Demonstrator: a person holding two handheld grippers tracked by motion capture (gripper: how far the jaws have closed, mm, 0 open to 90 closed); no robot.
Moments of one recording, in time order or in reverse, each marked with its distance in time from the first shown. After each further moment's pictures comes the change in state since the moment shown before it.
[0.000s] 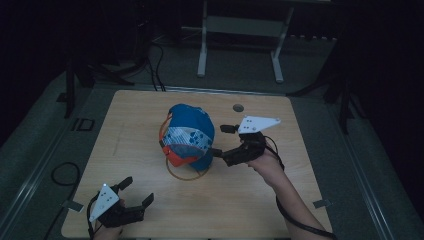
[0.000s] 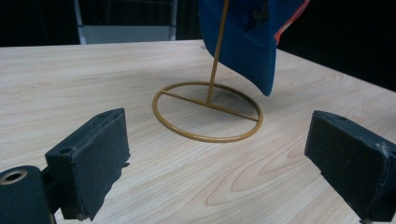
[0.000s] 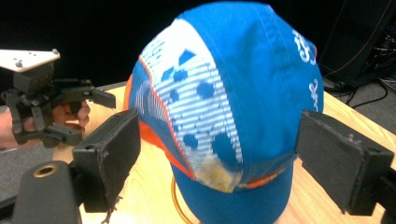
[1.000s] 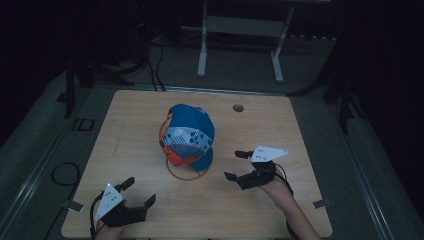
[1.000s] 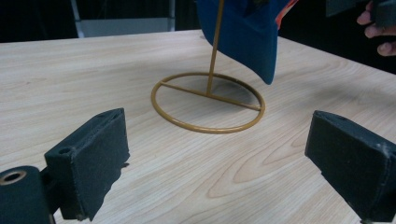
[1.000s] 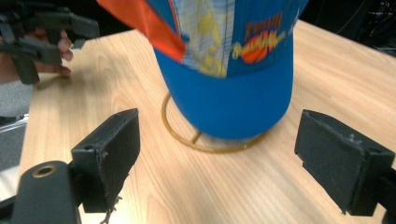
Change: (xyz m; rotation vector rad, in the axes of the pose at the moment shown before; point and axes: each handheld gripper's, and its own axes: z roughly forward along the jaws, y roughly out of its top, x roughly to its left) left arm -0.002 -0.003 0.006 0.037 -0.004 0.018; right arm -0.004 -0.108 -0.010 0.050 -0.031 0.042
